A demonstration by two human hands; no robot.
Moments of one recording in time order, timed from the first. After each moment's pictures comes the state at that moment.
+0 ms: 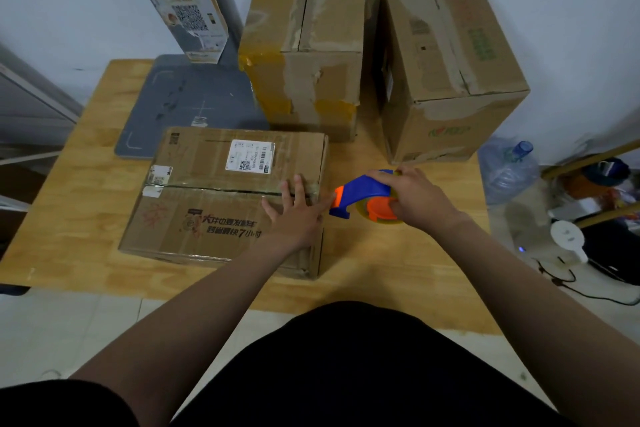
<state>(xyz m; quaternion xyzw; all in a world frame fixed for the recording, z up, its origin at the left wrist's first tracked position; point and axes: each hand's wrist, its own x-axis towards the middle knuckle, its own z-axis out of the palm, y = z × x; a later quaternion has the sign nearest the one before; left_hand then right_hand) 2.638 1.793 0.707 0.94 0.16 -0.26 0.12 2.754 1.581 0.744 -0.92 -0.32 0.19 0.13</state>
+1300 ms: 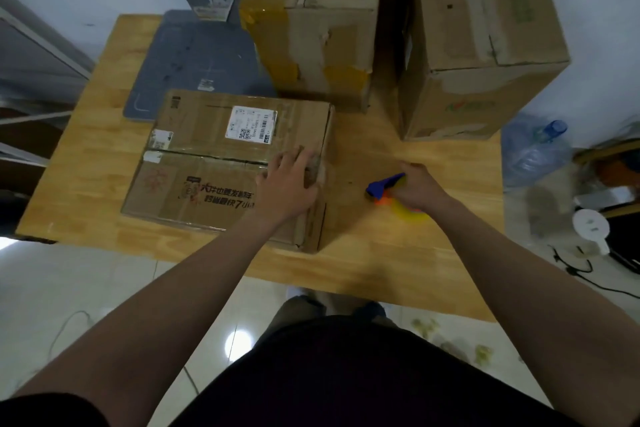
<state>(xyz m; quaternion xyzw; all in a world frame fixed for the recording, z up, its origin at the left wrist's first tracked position) 2.635 1.807 0.715 0.96 0.21 -0.09 0.17 2.781 1.579 0.675 -0.88 -0.14 0.39 0.22</state>
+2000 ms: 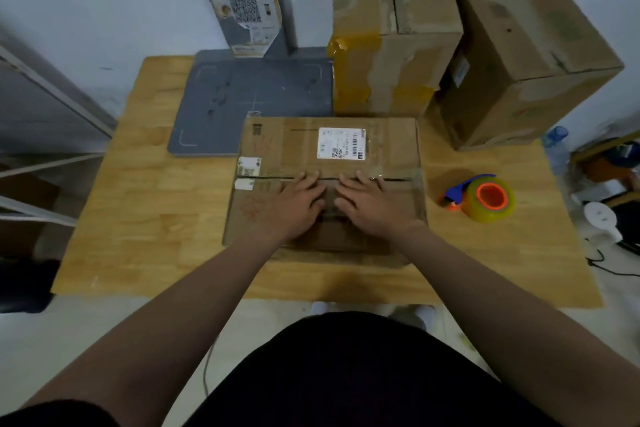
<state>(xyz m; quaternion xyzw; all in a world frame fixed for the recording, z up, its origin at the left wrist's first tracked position) 2.549 2.021 0.697 0.97 0.03 -0.16 0.16 2.616 1.830 0.712 -0.90 -0.34 0.25 0.12</state>
